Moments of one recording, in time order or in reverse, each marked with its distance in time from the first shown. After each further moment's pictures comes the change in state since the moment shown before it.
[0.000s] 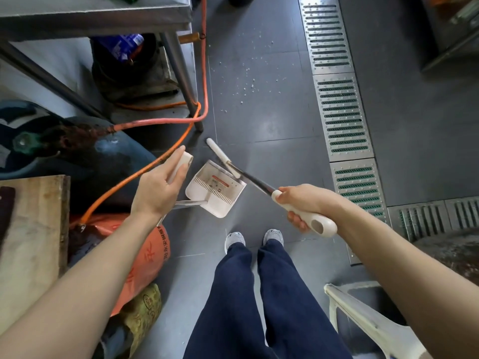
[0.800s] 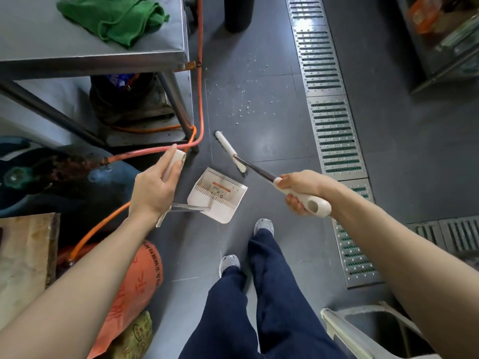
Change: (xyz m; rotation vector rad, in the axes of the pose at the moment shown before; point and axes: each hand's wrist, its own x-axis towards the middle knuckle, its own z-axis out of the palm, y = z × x) left_hand 0.067 0.039 -0.001 -0.076 0.091 -0.034; right_hand 0.025 -0.076 -0.056 0.093 0.029 -0.035
